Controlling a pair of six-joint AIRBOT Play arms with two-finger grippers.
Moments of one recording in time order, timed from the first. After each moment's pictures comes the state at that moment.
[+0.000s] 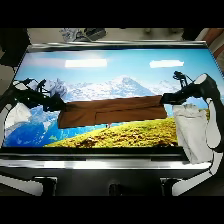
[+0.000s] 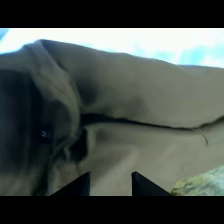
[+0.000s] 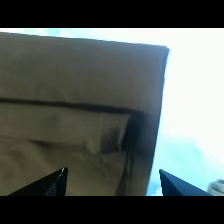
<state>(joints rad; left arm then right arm) 0.19 -1.70 1.43 0.95 -1.34 -1.46 -0.27 -1.83 1.62 -1.12 1.27 1.07</state>
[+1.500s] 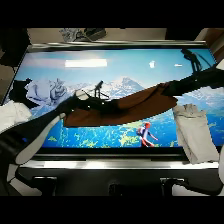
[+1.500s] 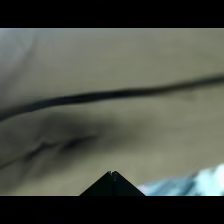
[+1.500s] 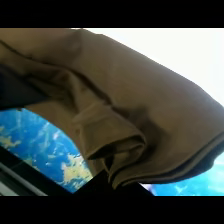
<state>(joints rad) -0.49 -1.81 1.45 0.53 -0.87 -1.45 -0.20 -1.44 1.62 -0.96 1.55 1.11</state>
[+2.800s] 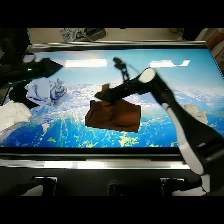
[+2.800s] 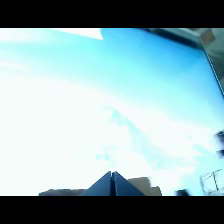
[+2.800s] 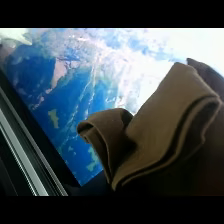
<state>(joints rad) 0.04 -1.23 1.45 0.78 -0.97 -1.34 0.41 -1.71 1.62 -0.67 1.08 1.17</state>
